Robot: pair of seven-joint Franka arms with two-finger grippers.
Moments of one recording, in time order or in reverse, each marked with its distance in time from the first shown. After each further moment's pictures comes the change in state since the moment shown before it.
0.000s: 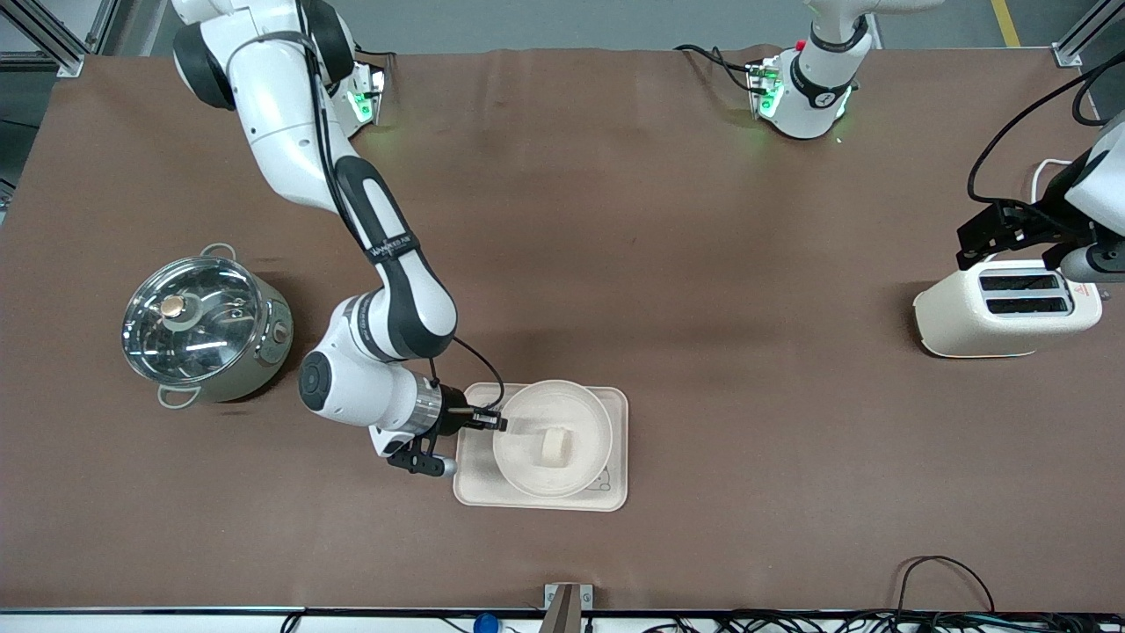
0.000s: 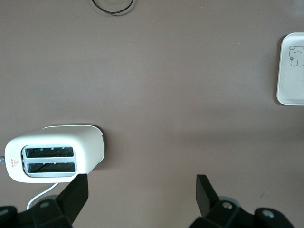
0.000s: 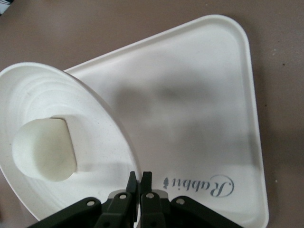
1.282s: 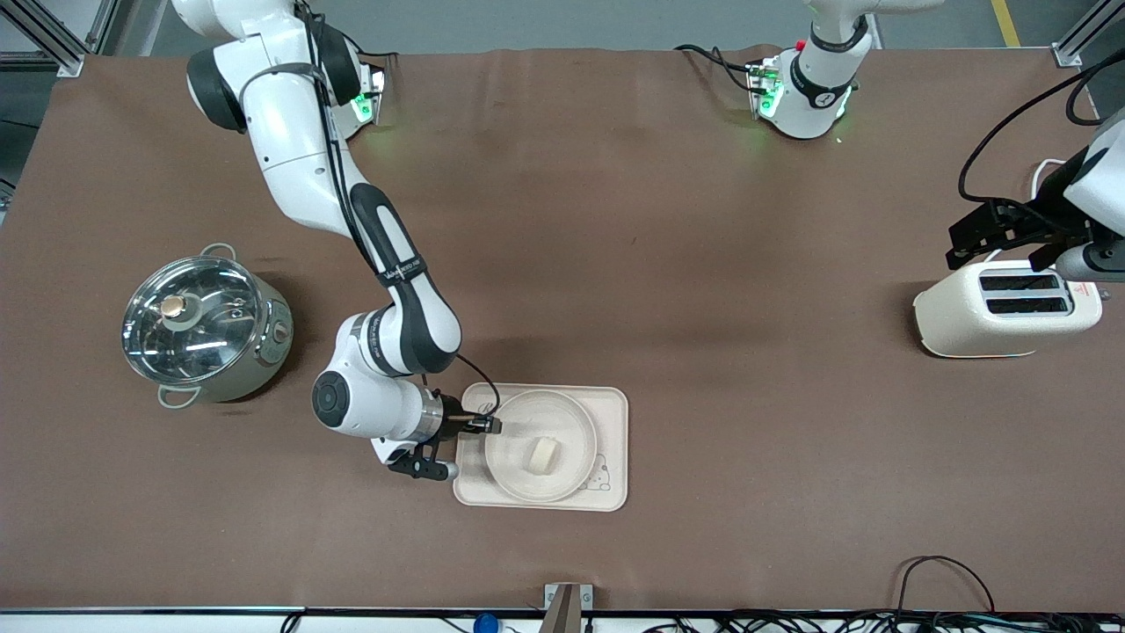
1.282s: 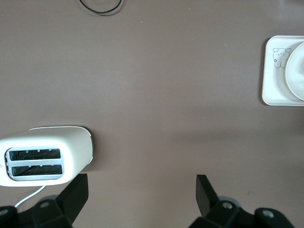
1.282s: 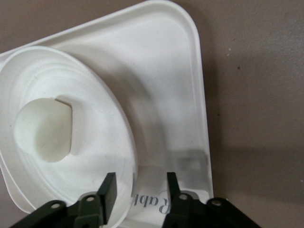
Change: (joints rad) left arm 0.000 0.000 0.000 0.000 -0.050 0.005 0.000; right arm -0.020 0.064 -0.006 0.055 -0.125 -0.071 0.005
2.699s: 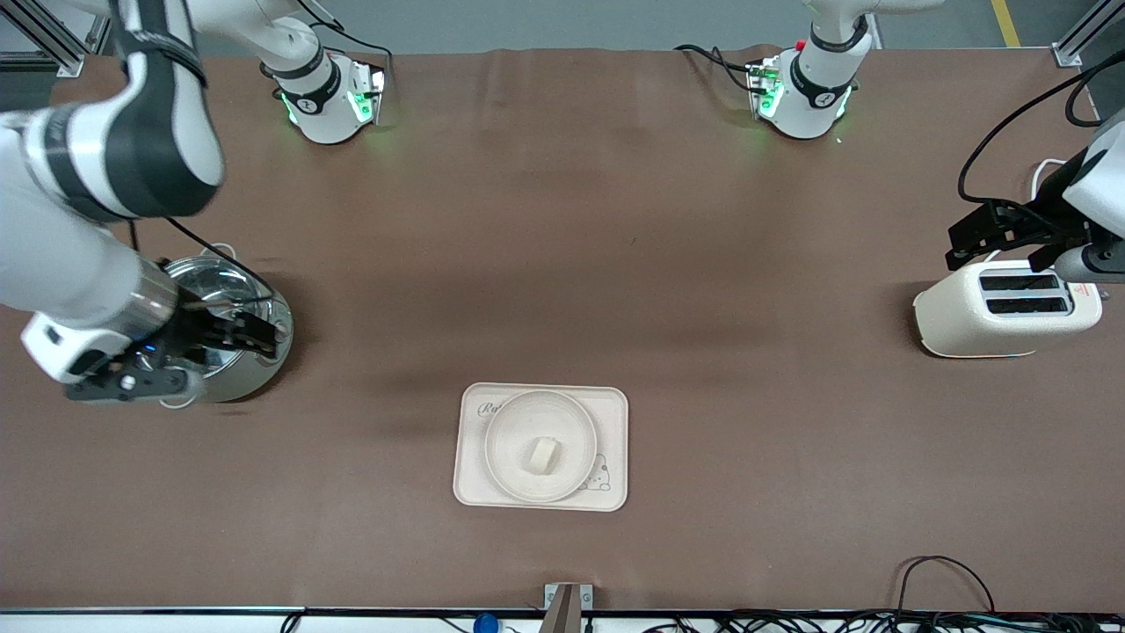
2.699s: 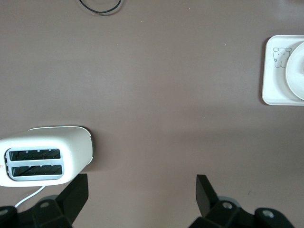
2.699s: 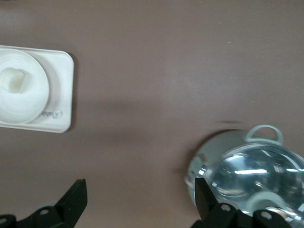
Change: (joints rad) left arm -0.001 0.003 0.001 0.001 0.000 -0.001 0.001; right arm -0.107 -0.718 -0.159 -0.287 -0.559 -0.440 -0.190
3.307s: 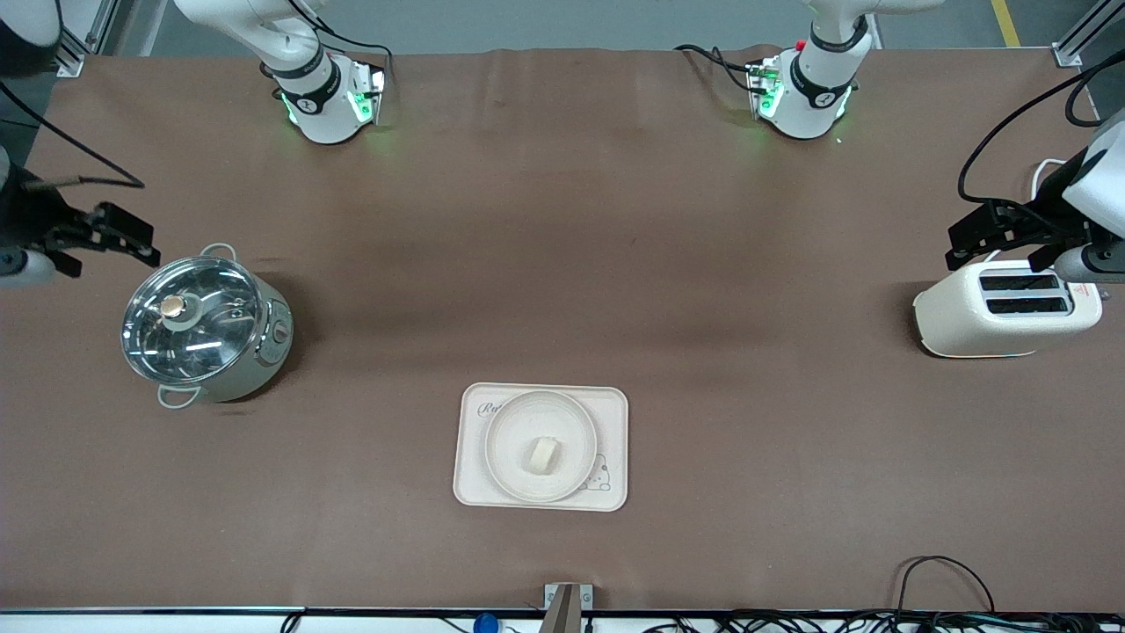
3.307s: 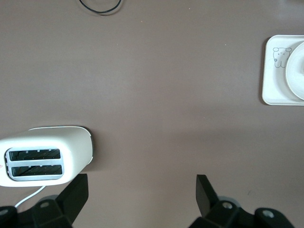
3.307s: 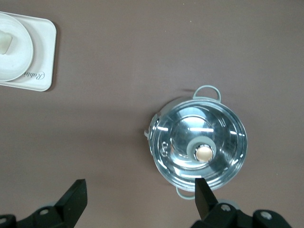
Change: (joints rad) left arm 0.000 0.000 0.000 0.000 0.000 0.000 0.000; right arm -0.215 -0.298 0.141 -0.161 -0.110 -0.131 -0.114
